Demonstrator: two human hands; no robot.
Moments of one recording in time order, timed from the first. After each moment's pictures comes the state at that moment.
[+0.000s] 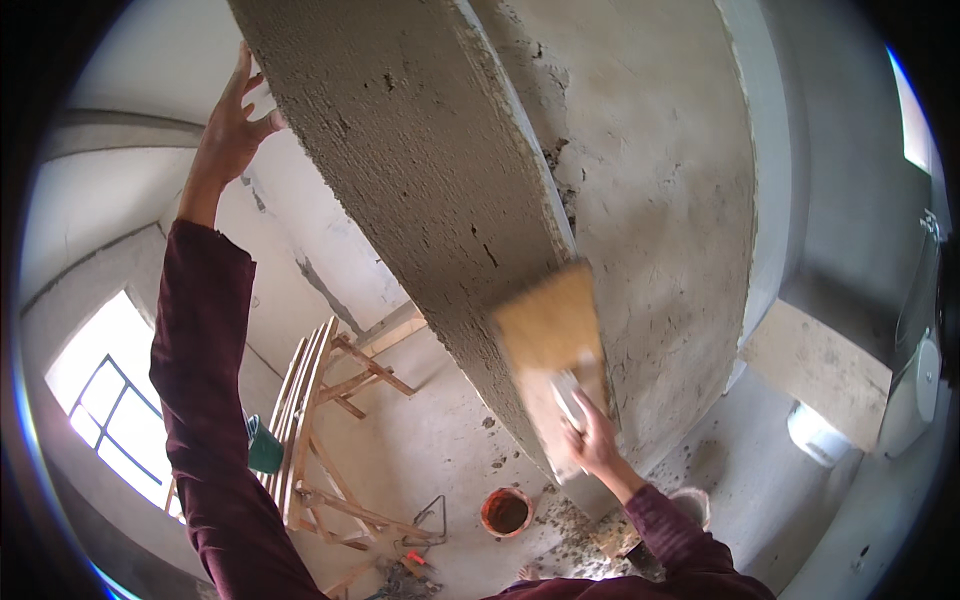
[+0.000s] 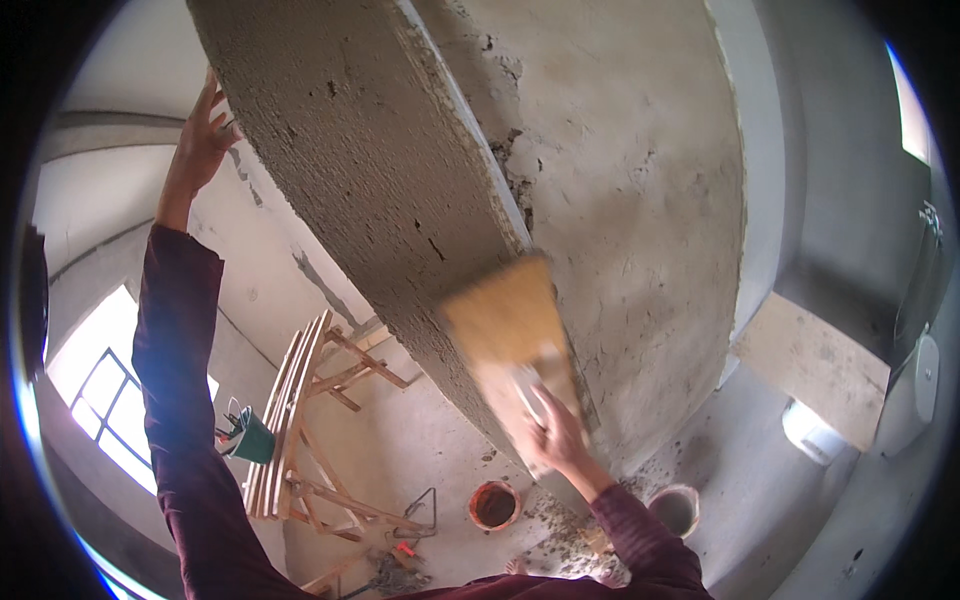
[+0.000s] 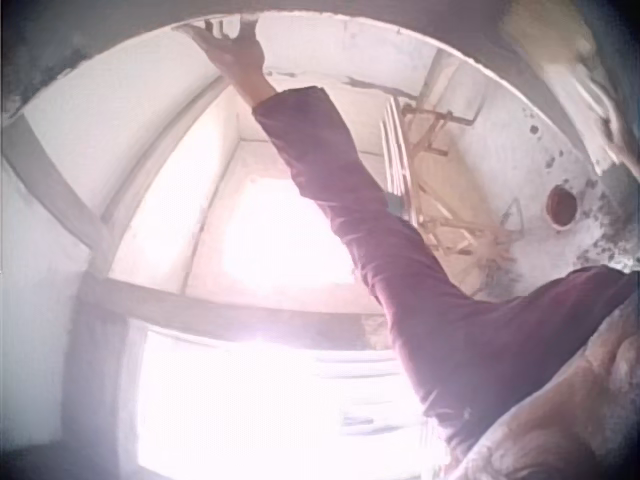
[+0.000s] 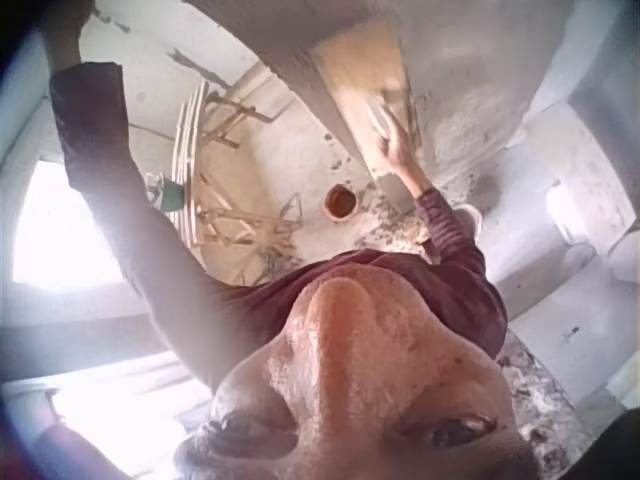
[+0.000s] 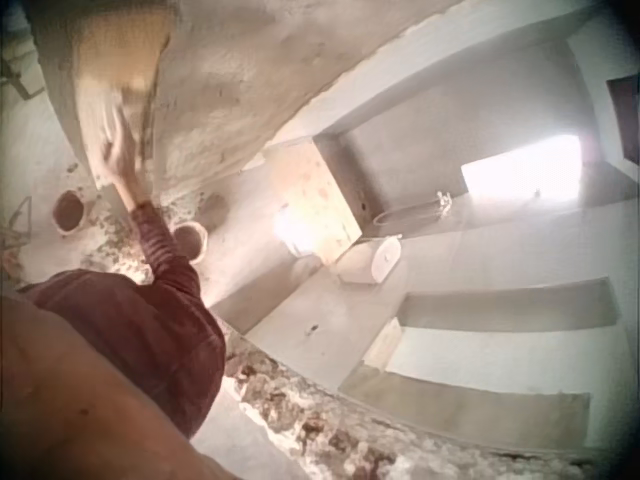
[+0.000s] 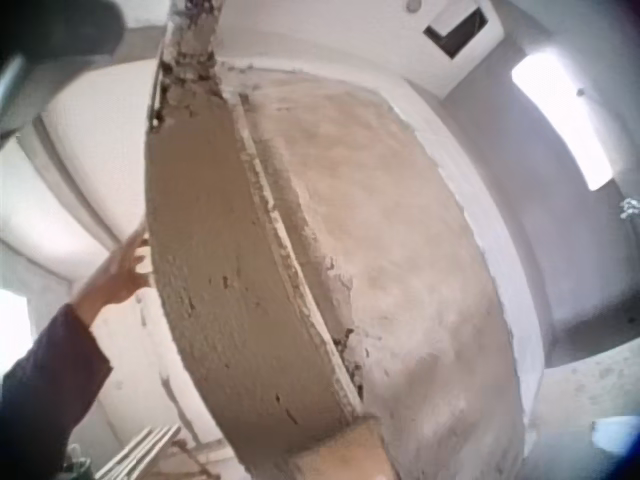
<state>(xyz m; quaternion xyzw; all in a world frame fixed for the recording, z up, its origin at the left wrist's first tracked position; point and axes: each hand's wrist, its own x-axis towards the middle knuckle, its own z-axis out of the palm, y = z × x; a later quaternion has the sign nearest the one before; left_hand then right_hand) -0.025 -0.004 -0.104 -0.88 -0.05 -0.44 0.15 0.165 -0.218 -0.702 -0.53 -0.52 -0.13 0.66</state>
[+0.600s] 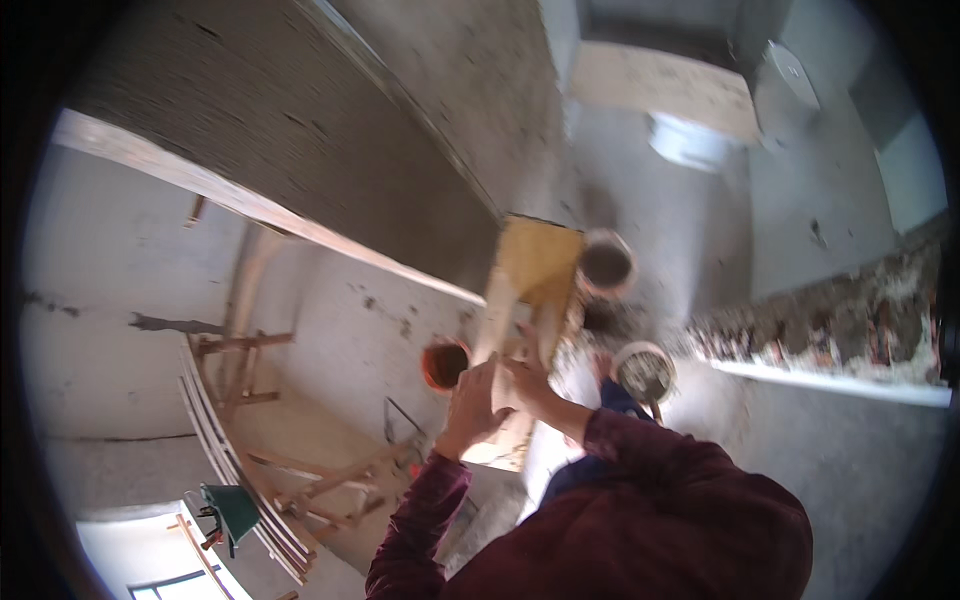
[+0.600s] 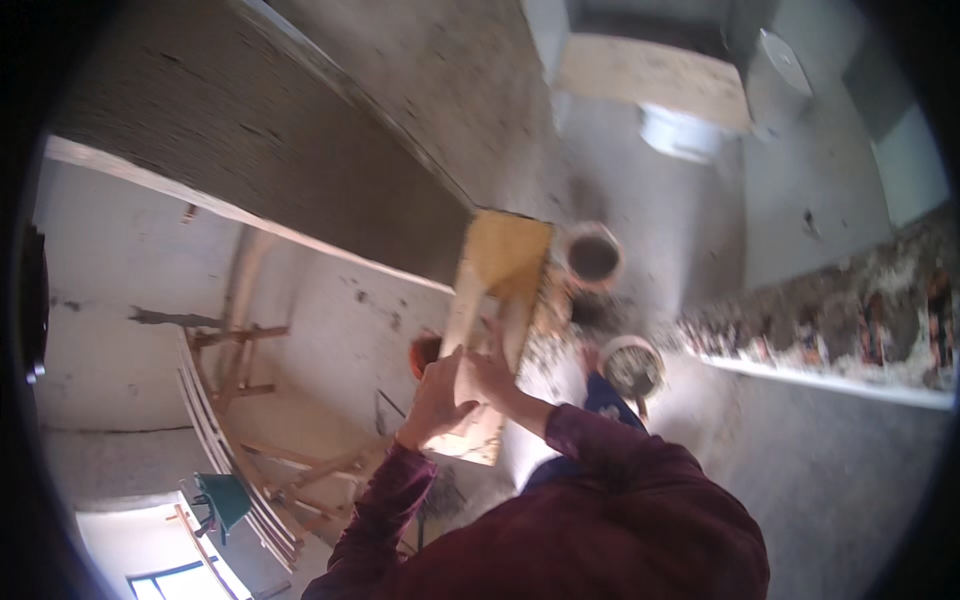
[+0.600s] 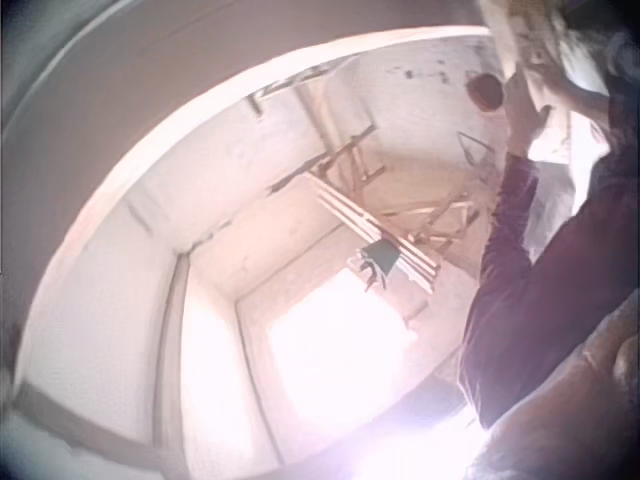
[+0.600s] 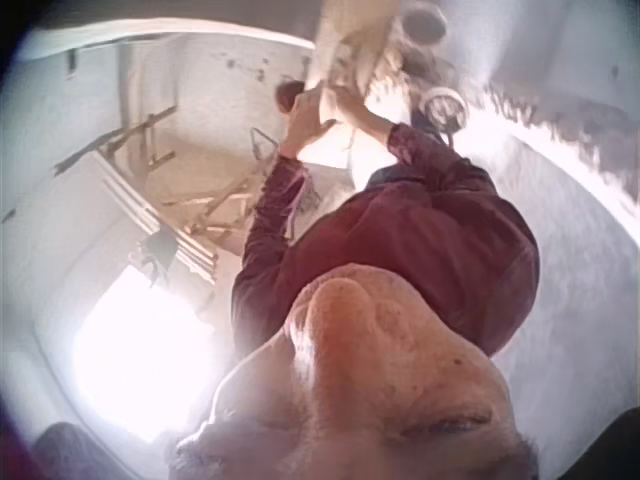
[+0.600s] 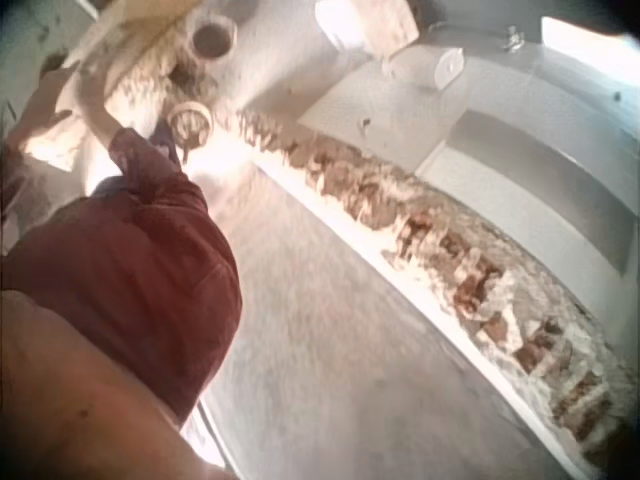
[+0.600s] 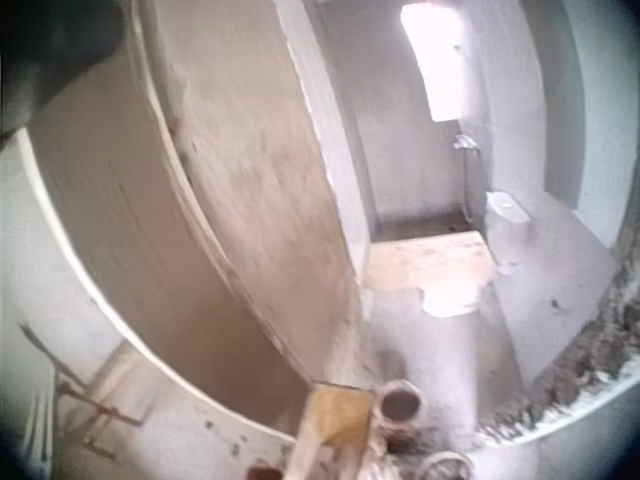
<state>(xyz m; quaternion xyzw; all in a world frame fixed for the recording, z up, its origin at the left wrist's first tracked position) -0.151 -0.170 -0.771 -0.96 0.03 0.09 -0.26 -0.093 -0.274 -0.903 -0.59 -0.03 0.21 0.78</state>
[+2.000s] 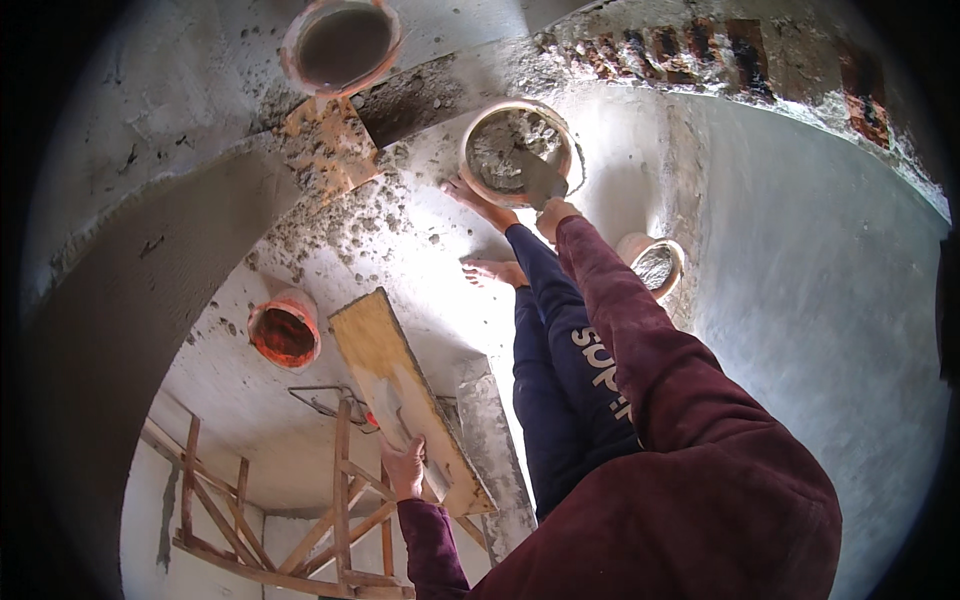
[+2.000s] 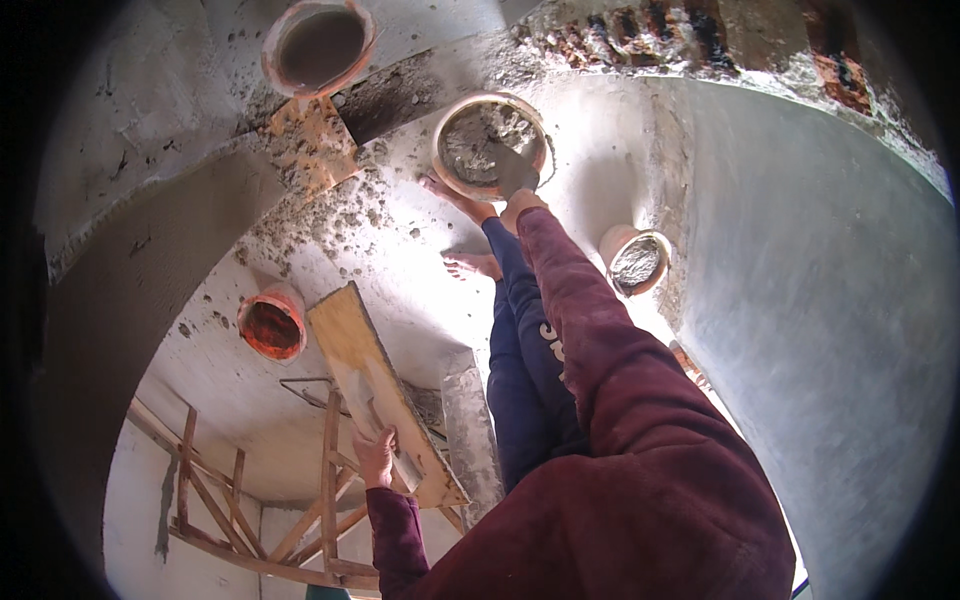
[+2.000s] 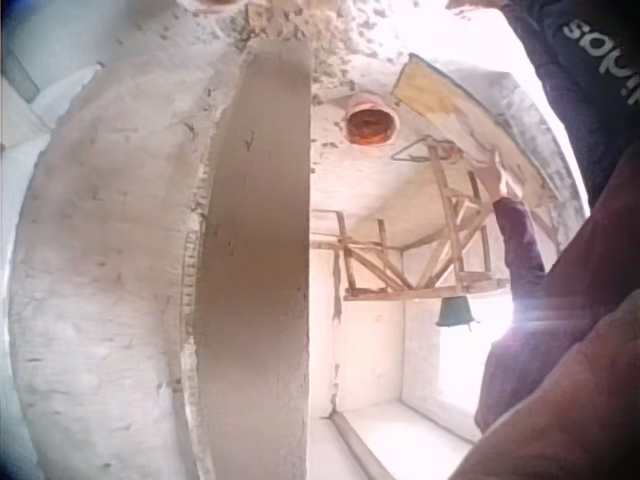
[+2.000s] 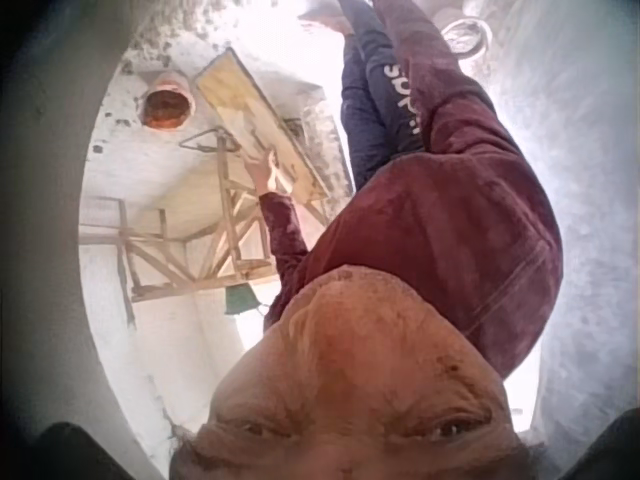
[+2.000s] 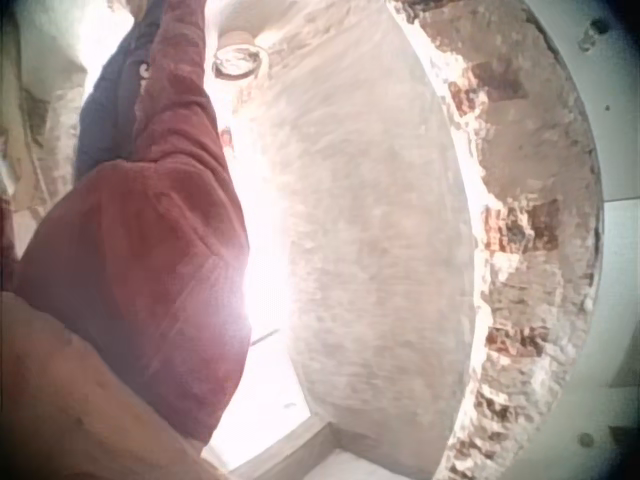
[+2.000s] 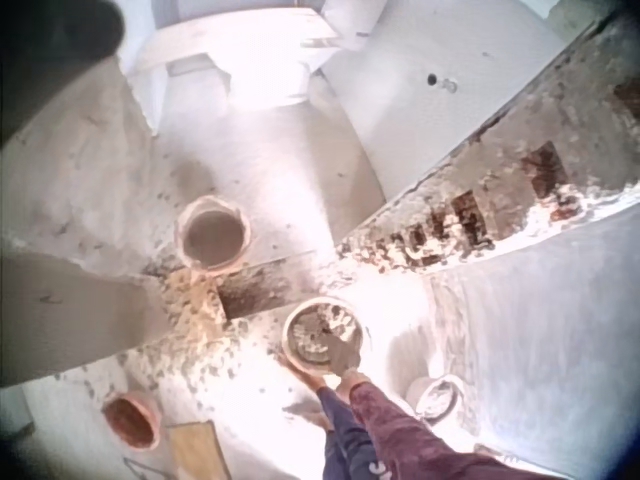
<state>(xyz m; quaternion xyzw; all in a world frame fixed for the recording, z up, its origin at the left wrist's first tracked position) -0.340 -0.129 -1.079 -0.64 -0.50 0.38 -0.44 -0.152 -0.572 -1.295 -0.74 0.36 0.54 0.20</state>
